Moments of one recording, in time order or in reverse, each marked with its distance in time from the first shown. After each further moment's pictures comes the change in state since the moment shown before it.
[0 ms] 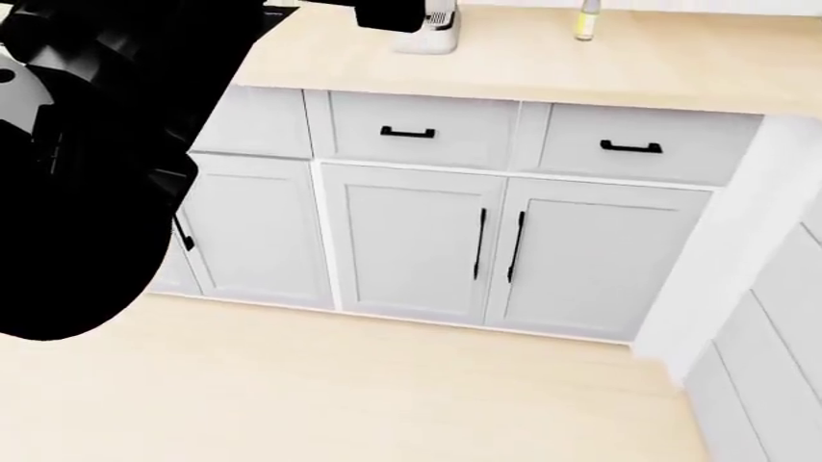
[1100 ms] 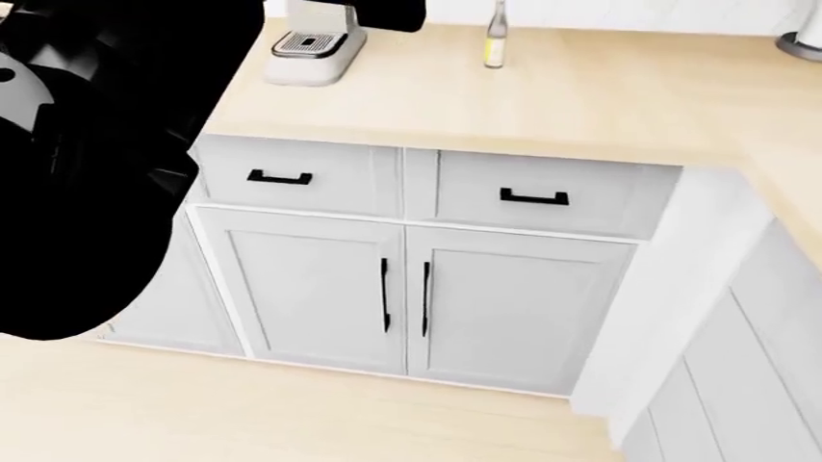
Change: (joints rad) left arm -0.002 0.000 0.001 -0.001 -0.001 0.002 0.000; right arm -0.023 -0.005 0.029 0.001 0.031 -0.035 -0.017
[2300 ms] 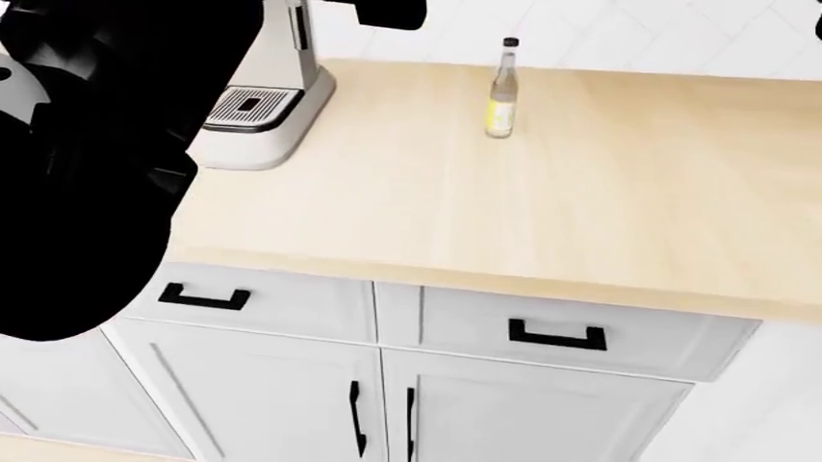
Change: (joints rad) left arm -0.002 -0.001 0.000 0.003 -0.002 0.002 0.000; right arm 0.004 0.000 -0.029 -0.011 -0.037 0.023 -0.024
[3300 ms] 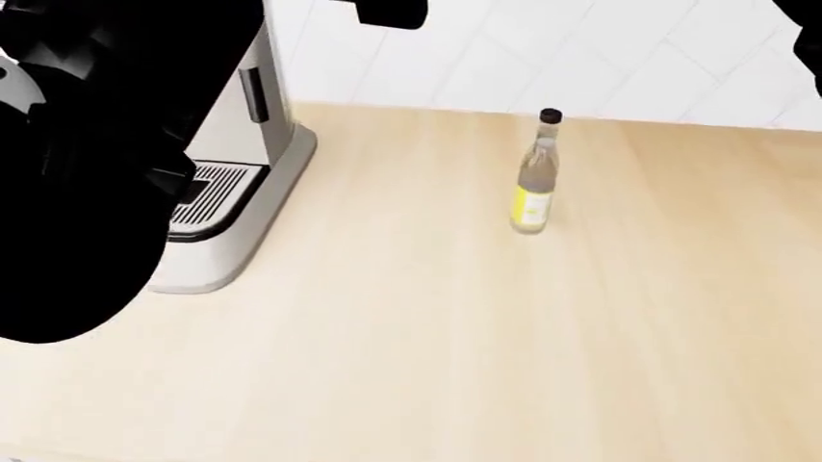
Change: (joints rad) left arm -0.005 0.000 -0.001 0.003 -0.005 0.001 -0.003; right arm -0.037 0.005 -0.011 0.006 -0.031 -0.018 -0.019
